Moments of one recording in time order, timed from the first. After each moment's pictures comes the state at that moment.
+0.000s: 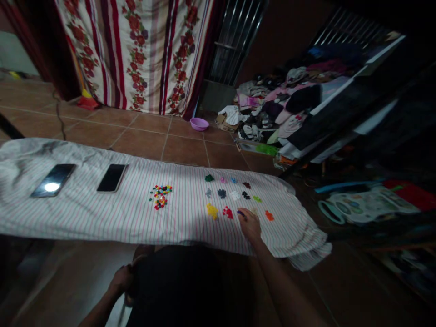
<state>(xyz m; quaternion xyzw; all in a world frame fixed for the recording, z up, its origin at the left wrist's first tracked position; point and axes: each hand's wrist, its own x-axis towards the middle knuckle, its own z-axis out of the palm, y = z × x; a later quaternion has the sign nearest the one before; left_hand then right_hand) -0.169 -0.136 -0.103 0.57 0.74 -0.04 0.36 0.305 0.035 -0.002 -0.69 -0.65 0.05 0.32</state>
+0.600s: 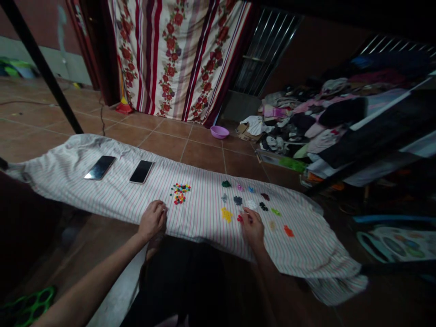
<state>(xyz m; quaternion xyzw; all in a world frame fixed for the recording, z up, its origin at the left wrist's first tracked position) -0.169 -0.061 0.014 0.70 0.63 0.33 -0.01 0.222 0.026 0.040 -0.61 -0.64 0.09 0.45</state>
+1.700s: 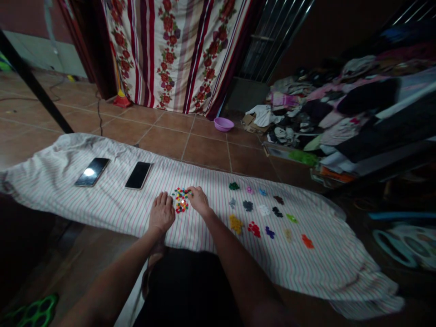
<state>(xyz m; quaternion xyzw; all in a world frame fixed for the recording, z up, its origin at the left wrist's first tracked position) -0.146 0.006 0.013 0.67 0.72 0.20 -0.05 -0.001 0.115 0.031 -0.56 -0.79 0.20 0.14</state>
